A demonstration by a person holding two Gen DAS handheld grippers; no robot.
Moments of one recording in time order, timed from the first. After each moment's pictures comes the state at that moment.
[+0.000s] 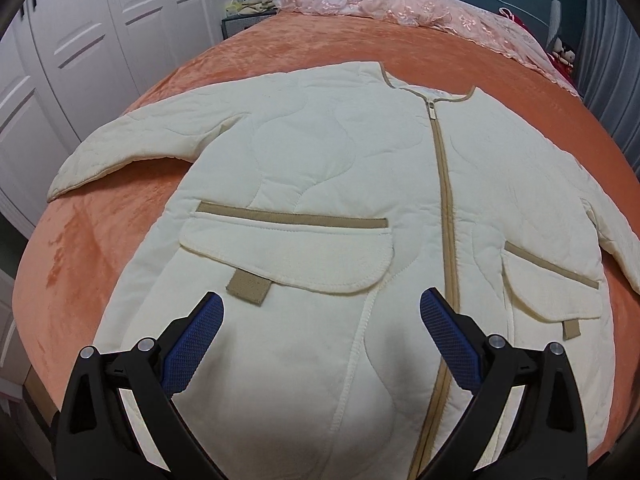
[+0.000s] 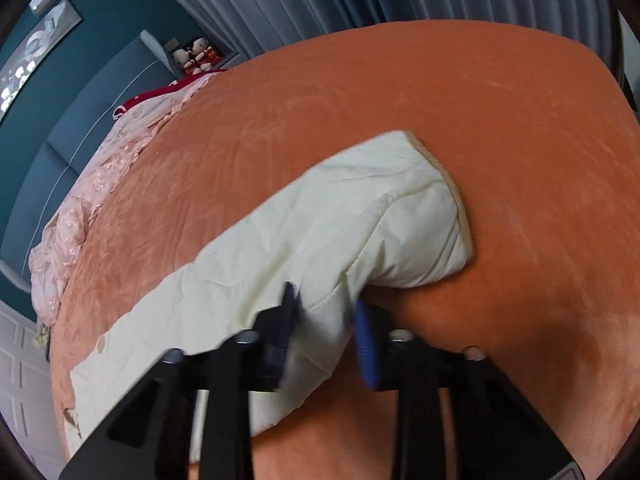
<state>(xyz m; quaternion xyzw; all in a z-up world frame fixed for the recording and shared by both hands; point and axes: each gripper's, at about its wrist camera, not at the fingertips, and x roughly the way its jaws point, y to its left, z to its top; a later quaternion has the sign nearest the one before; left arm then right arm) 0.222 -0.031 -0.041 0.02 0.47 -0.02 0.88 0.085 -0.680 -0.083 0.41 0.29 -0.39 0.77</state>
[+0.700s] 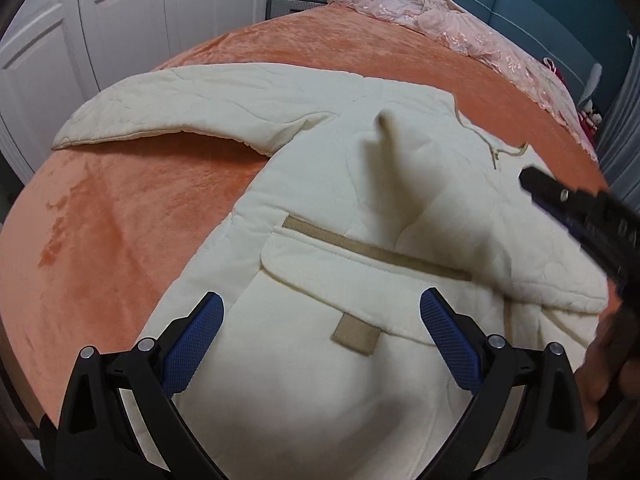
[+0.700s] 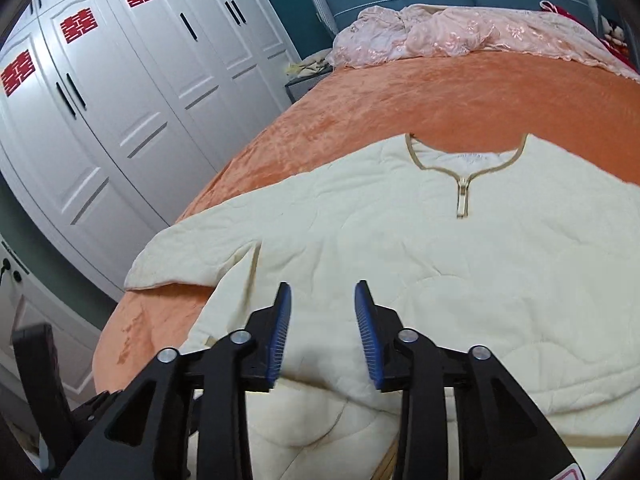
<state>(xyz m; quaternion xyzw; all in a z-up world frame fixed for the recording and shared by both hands) 0.257 0.058 -0.045 -0.10 0.48 0.00 0.87 0.312 -0.185 -0.023 0.17 0.39 0.17 0.89</state>
